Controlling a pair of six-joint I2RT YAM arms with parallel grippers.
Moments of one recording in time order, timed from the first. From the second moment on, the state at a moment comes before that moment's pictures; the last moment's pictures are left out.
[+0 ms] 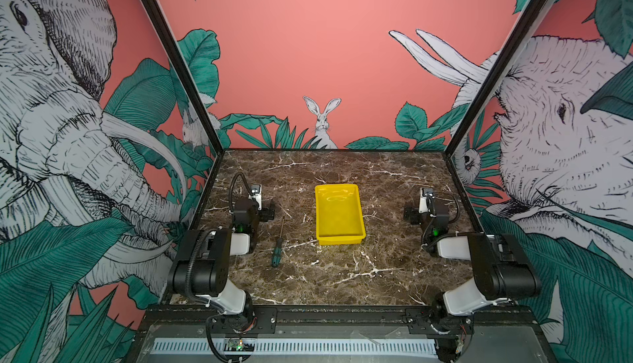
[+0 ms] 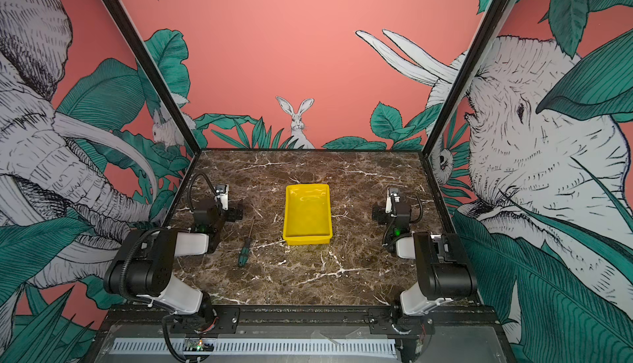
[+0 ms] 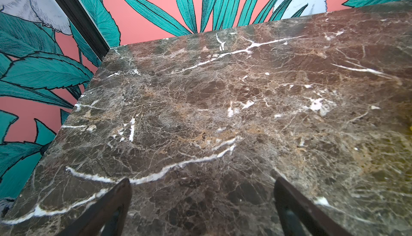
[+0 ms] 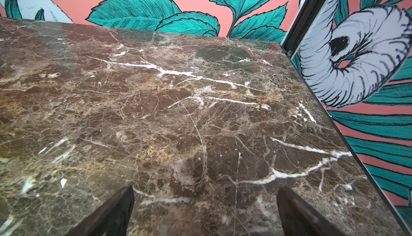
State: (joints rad) left arm -0.04 1.56 0.43 0.74 -0.01 0.15; right arm 0.02 1.54 0.40 0.75 0.09 -0.08
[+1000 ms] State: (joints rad) left arm -0.04 1.36 0.71 0.20 -0.19 -0.02; right arm 0.02 1.34 0.42 0.54 0.05 -0.07
